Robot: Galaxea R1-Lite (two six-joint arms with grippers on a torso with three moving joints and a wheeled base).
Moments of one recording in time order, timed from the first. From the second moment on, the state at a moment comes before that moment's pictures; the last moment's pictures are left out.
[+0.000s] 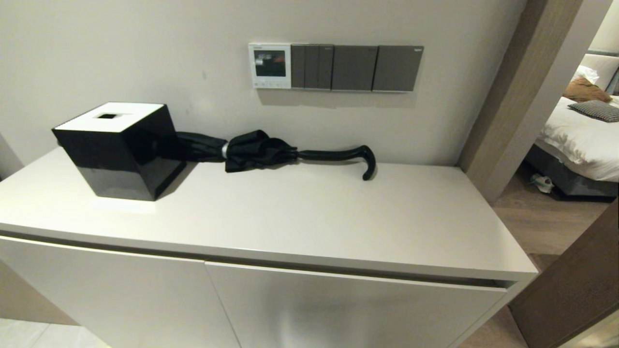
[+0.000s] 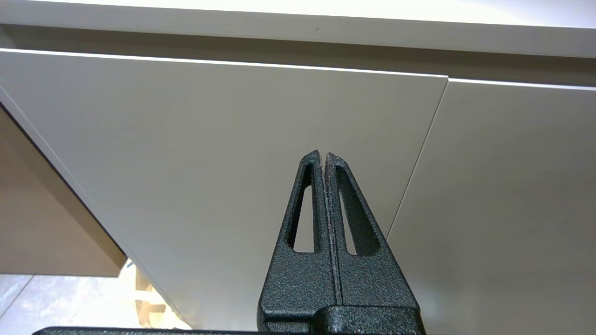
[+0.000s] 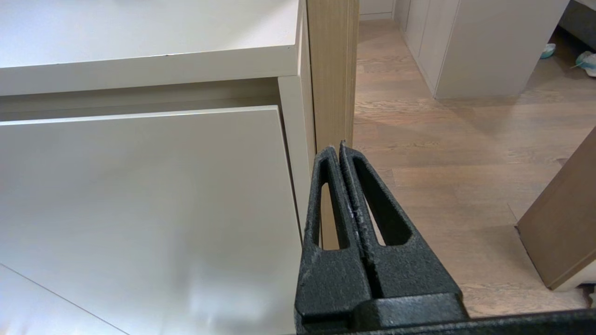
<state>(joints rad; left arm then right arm) 0.01 0.00 0.00 0.02 -0.01 0.01 0.00 0.00 0.00 0.00 0.00 0.00</state>
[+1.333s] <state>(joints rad) 0.01 0.00 -0.01 0.01 -0.01 0.03 0.00 0.00 0.00 0.00 0.00 0.00</state>
